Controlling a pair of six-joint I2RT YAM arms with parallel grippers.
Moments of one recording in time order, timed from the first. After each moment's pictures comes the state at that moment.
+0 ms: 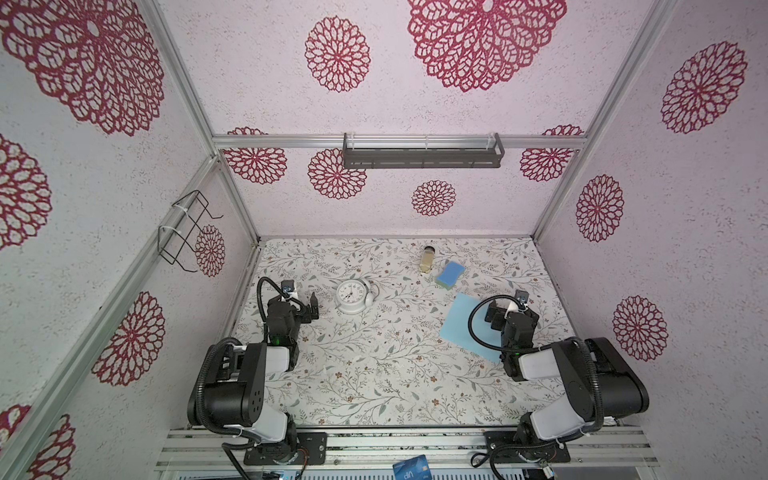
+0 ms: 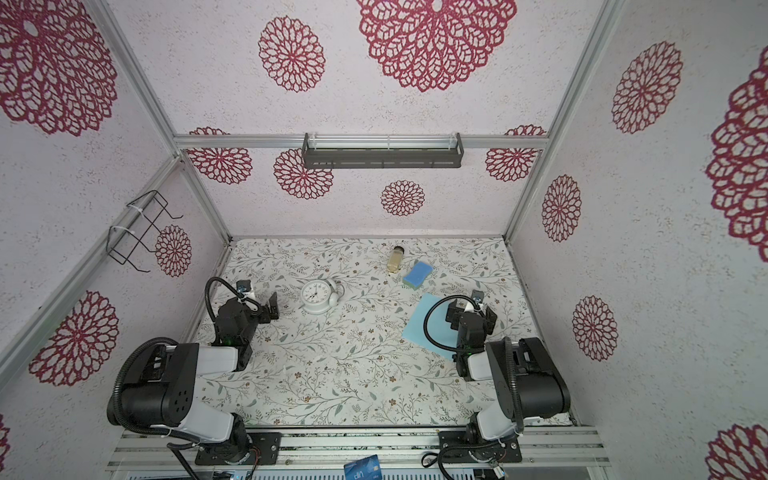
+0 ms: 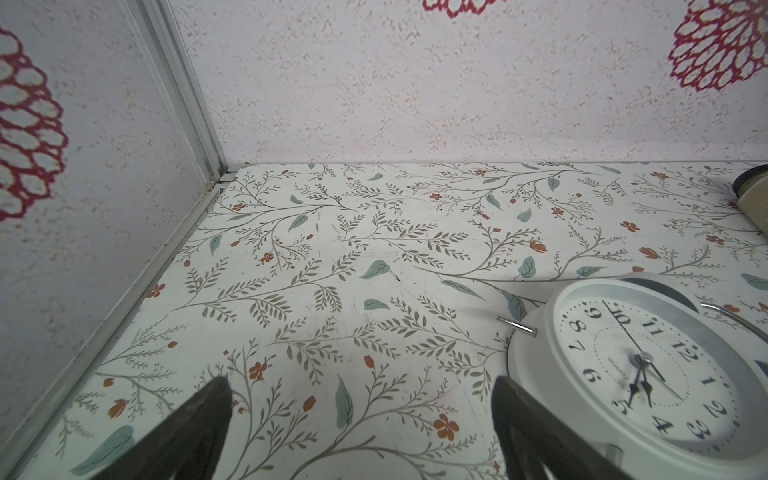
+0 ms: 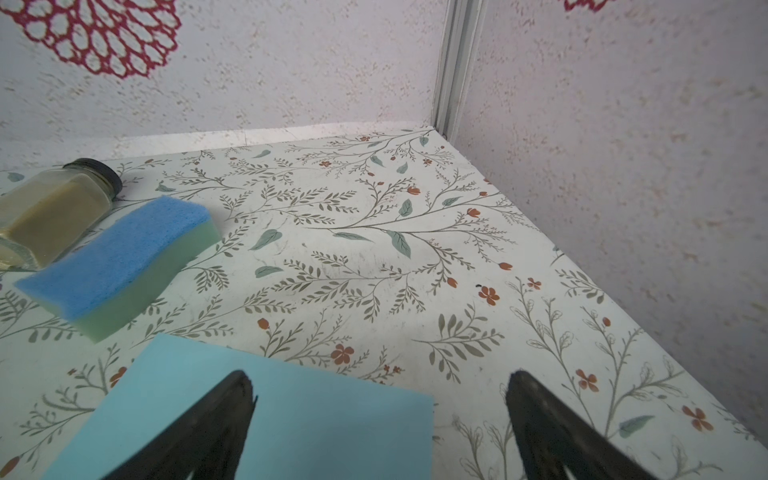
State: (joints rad) left arm 0.04 1.55 0.39 0.88 -0.06 0.04; right arm 0.08 1.55 0.28 0.98 0.41 0.08
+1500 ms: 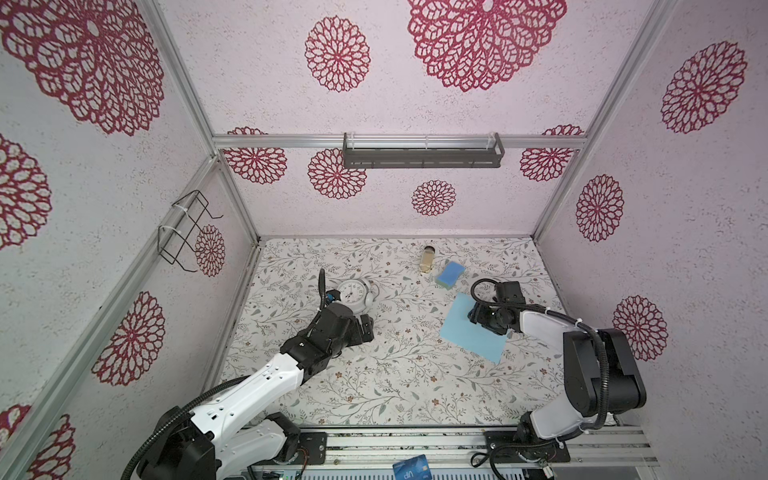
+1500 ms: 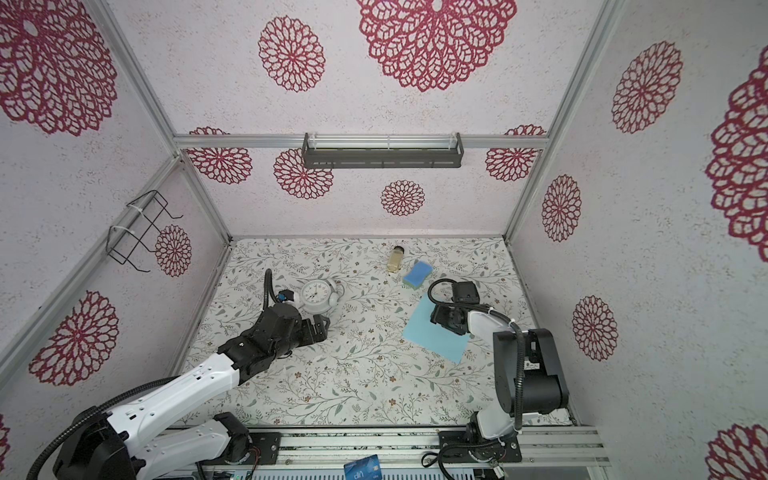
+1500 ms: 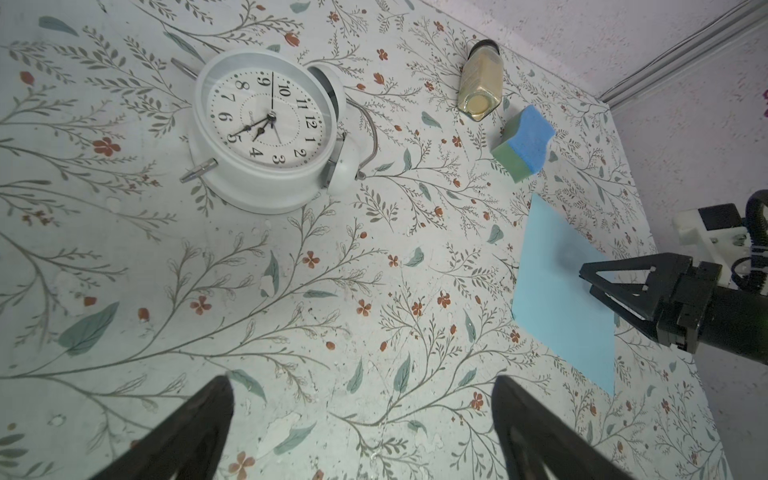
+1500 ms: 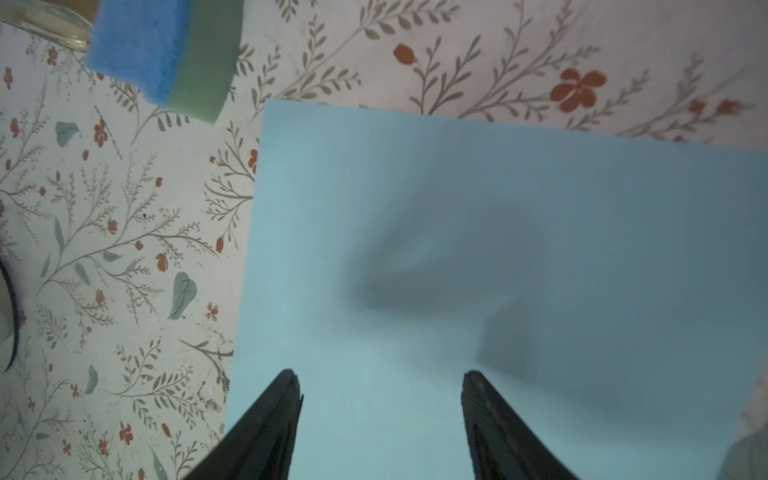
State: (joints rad) left arm -0.62 1.12 0.67 -0.28 -0.17 -0.73; right arm 0.07 1.59 0.80 -0.26 -0.17 0.48
